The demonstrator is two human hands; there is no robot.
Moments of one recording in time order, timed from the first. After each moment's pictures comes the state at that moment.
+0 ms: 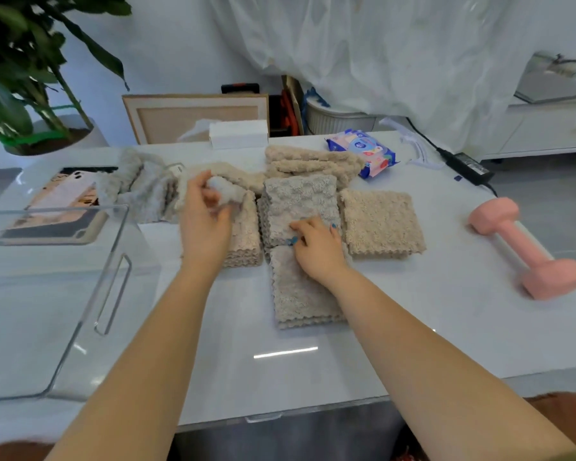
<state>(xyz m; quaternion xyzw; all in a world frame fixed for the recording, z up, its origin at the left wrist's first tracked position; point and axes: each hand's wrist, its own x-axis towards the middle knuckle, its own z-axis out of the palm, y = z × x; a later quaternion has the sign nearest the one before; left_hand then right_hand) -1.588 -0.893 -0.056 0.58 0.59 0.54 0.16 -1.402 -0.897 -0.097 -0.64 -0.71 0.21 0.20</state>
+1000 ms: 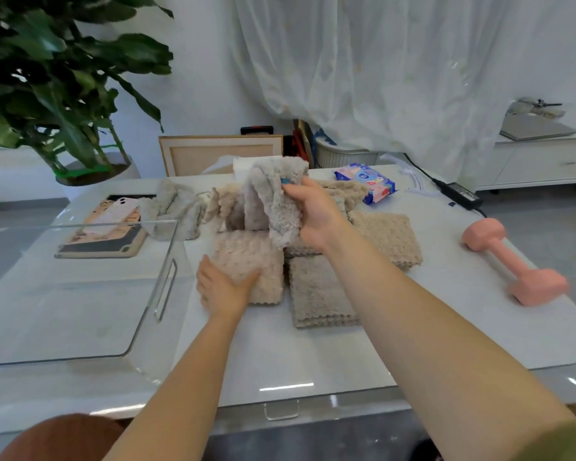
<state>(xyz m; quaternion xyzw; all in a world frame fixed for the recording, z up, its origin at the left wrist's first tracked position) -1.600 -0.960 -0.102 0.45 0.75 0.41 0.26 -1.453 -0.925 0.042 -0.32 -0.35 0.70 0.53</state>
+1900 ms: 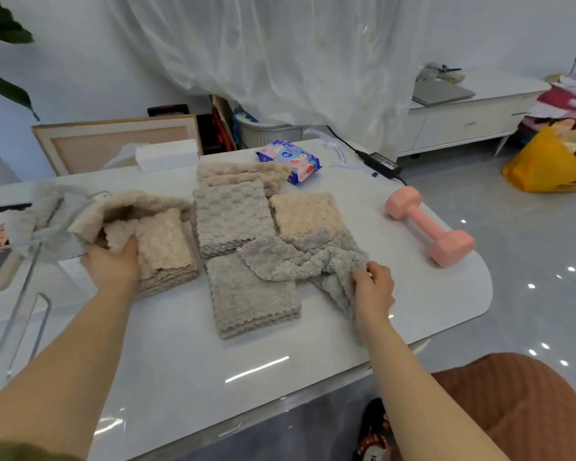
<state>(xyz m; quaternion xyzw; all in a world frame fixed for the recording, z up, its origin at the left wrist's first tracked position) -1.618 -0.857 -0.105 0.39 0.76 0.47 0.22 -1.277 -1.010 -0.111 -0.78 -0.28 0.25 0.51</state>
